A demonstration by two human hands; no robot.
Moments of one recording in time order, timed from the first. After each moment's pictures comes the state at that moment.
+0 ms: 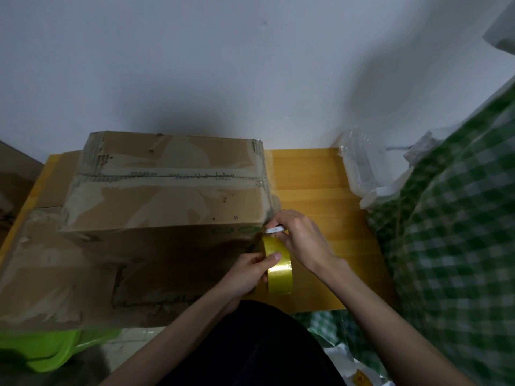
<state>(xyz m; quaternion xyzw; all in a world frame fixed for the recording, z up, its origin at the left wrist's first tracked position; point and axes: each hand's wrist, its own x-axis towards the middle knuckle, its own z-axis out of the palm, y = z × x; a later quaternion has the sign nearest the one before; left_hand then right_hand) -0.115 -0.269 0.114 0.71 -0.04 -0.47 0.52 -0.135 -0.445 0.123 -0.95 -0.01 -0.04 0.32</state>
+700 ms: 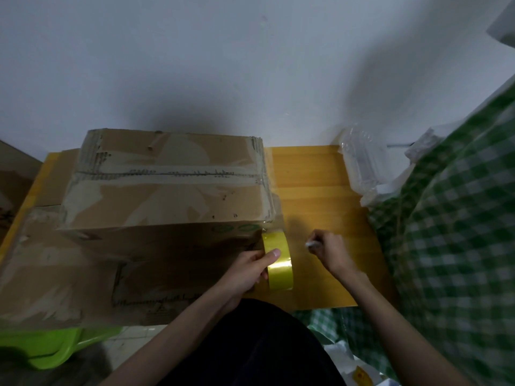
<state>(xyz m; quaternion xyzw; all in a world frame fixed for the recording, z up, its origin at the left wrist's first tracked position) -0.115 -0.267 0.112 0.70 -0.03 -0.48 0.53 -0.171 -0.511 0.038 -0.91 0.25 0.08 0.33</state>
